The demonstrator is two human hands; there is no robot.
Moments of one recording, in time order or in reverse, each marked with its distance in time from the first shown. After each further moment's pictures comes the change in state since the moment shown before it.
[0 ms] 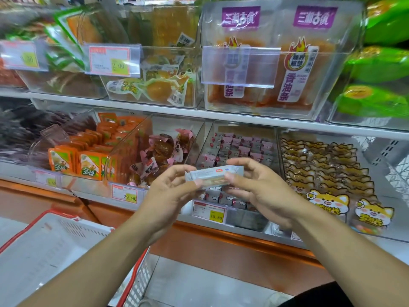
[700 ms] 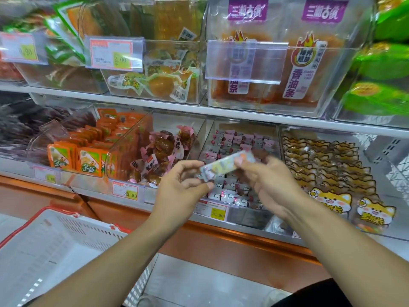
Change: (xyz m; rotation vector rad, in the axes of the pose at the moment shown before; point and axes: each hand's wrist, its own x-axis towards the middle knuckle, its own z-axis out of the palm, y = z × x) left_hand 0.003 -0.012 0.016 0.363 0.130 0.215; right_hand 0.012 -0.005 0.003 0.169 0.314 -0.033
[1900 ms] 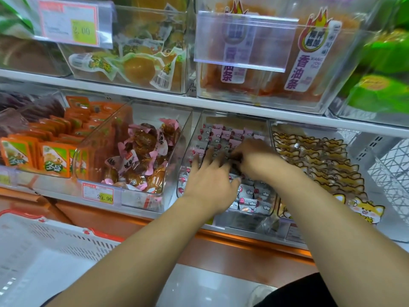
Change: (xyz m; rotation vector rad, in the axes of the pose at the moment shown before) left_hand 0.063 -0.031 0.075 1.256 -0.352 0.303; right_hand 0.084 -0.016 -0.007 -1.881 -0.055 -0.125
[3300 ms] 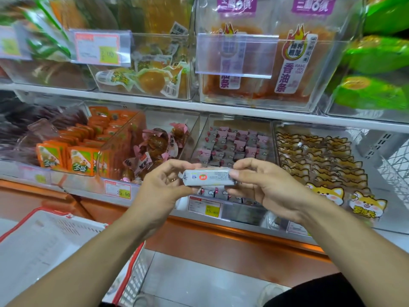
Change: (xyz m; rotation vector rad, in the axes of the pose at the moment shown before) left_hand -0.093 -0.050 -0.049 -1.427 0.208 -0.262; right_hand -0.099 -0.001 0.007 1.779 -0.320 -0.046
